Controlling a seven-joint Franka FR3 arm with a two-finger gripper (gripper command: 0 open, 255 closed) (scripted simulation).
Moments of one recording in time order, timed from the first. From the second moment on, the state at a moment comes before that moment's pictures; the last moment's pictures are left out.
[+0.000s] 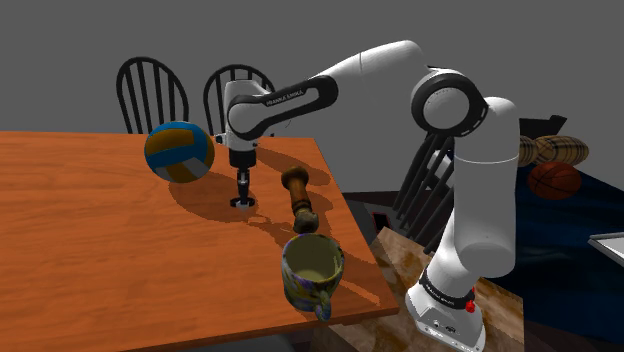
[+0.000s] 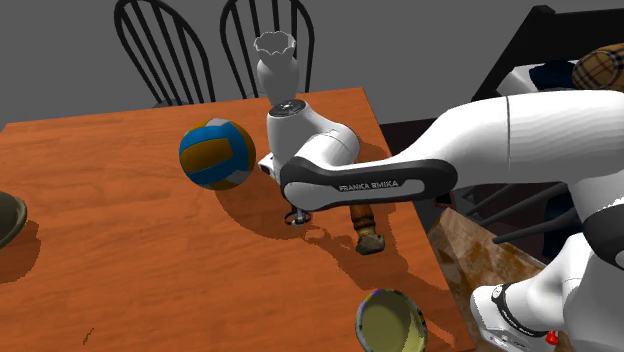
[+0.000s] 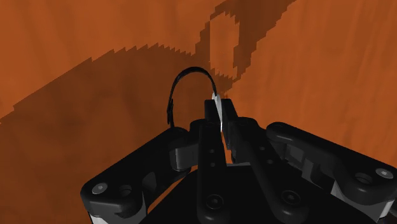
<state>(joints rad) 0.19 0.36 0.11 -1.71 0.15 1.96 -0.62</state>
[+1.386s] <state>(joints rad) 0.19 0.30 0.11 -1.52 0.14 1.71 -0.58</state>
